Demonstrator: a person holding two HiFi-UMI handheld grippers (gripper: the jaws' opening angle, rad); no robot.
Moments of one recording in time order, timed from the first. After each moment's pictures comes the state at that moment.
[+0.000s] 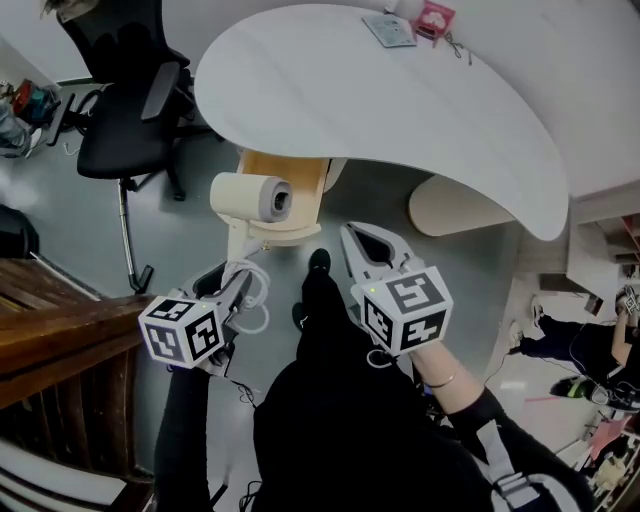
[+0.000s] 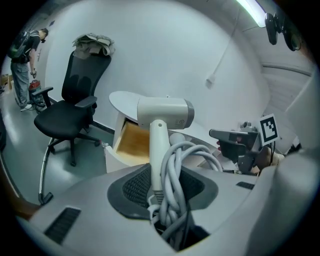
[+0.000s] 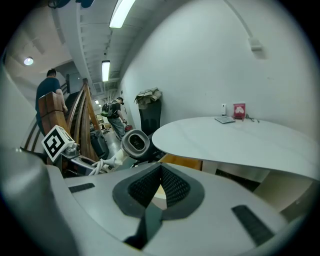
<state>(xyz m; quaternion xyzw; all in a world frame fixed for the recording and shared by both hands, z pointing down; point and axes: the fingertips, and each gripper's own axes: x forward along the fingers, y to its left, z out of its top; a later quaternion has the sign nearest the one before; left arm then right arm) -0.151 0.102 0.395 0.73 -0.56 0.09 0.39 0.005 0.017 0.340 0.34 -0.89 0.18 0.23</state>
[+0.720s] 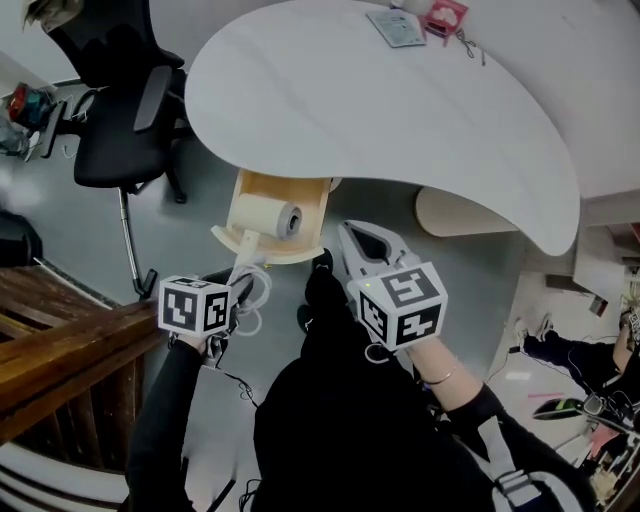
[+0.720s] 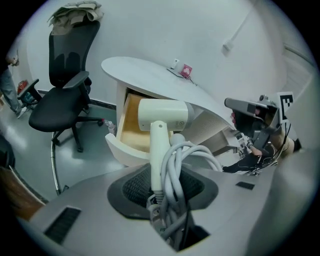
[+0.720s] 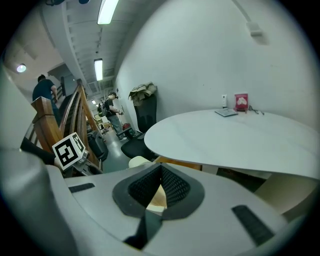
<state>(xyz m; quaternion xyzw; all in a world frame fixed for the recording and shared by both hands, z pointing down) -0.165 0.068 0.472 0.68 -0.49 0.26 0.48 -0.011 -0.038 0.367 0.33 -0.88 0.21 0.25</state>
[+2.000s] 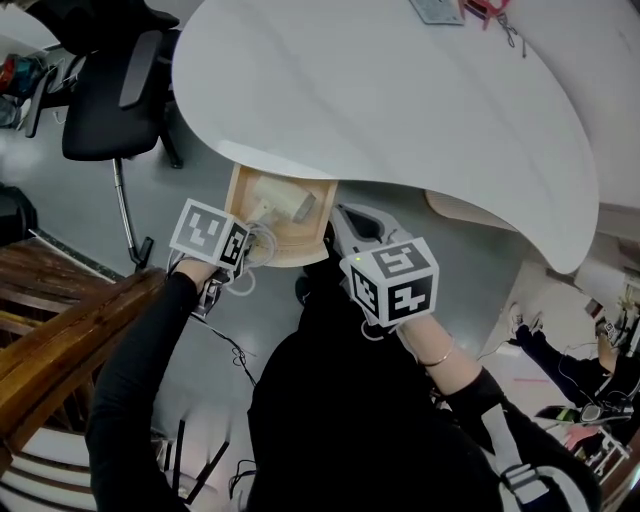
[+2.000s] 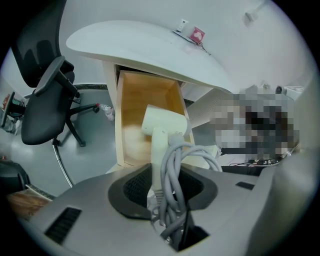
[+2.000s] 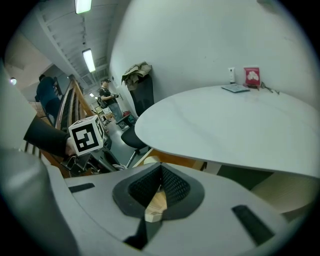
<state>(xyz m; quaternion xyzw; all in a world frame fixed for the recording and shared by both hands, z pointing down) -0.176 -0.007 0.524 0.63 -0.40 0.40 0.53 -0.039 -0.086 0.432 0.29 -0.86 0.28 0.32</state>
